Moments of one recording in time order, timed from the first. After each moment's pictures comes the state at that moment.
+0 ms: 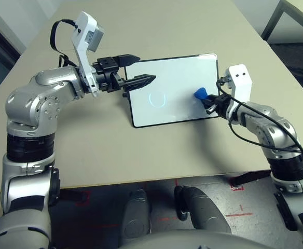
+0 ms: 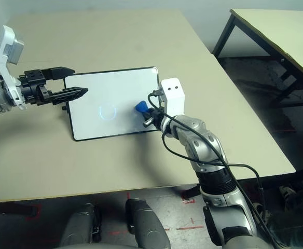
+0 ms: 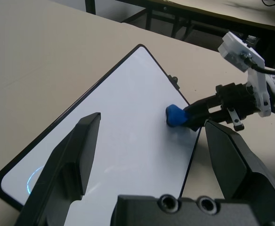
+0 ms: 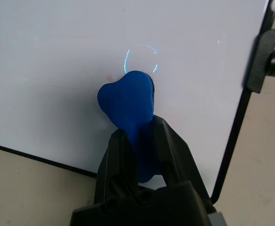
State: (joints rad) left arm -0.72 0.73 0.09 -0.19 -0.62 0.84 -0.82; right arm -0.54 -0.44 0.20 -0.25 0.18 0.99 0.45
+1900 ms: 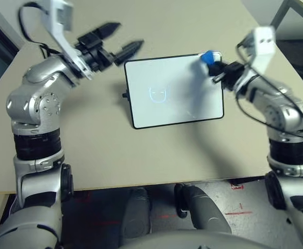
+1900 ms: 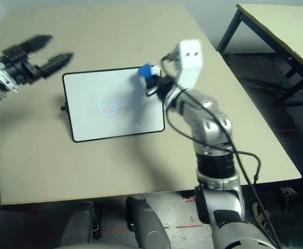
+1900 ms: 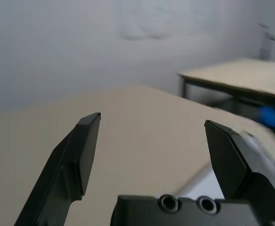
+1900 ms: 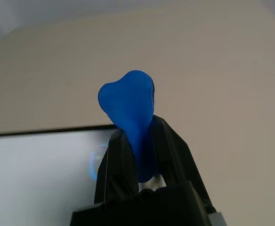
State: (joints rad) left arm -0.73 0.61 0.37 -0.04 -0.47 0.39 -0.52; right arm -0.74 -0.46 -0.16 -0.17 0.17 0.88 0.30
